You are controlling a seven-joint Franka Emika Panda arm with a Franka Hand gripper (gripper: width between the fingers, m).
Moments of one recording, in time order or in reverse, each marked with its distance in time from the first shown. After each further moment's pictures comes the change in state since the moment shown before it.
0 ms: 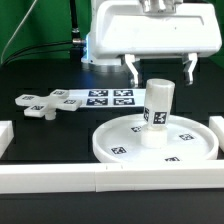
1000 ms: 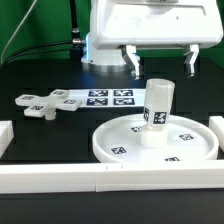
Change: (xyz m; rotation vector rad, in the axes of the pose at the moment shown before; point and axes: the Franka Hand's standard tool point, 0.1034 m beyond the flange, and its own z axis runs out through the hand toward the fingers) arm 0.003 -0.002 -0.003 0.017 -0.050 -0.024
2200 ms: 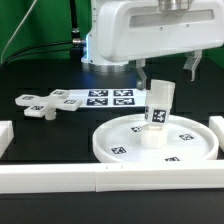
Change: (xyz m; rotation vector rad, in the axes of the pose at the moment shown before) arm -0.003 0.005 0.015 0.108 -0.339 -0.179
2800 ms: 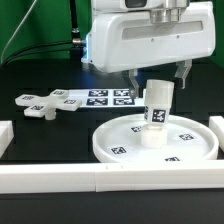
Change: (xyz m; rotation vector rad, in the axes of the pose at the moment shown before) arm -0.013 -0.005 0.010 0.002 -0.005 0.001
